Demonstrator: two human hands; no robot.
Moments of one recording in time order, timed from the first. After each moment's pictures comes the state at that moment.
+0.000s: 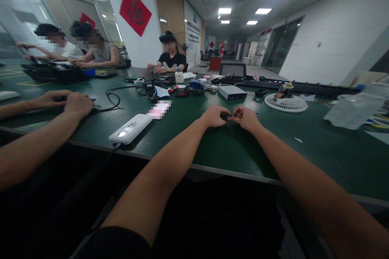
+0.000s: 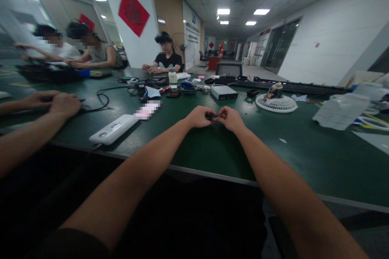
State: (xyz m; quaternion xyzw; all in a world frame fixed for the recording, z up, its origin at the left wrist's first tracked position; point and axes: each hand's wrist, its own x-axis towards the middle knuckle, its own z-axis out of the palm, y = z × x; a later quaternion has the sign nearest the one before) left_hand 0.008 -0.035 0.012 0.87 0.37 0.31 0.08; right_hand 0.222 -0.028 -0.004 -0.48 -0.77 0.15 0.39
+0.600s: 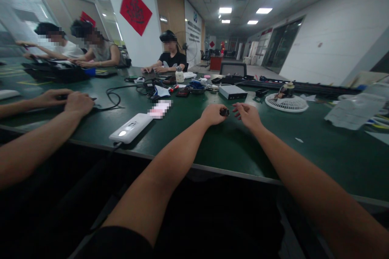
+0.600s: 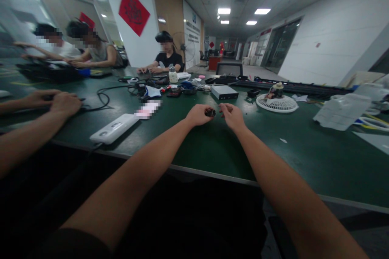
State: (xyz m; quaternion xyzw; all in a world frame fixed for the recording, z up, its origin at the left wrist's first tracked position) left_hand 0.009 -0.031 0.012 0.82 0.47 0.31 0.05; right_hand 0.214 -0.033 0.003 -0.45 -0.68 0.27 0.51
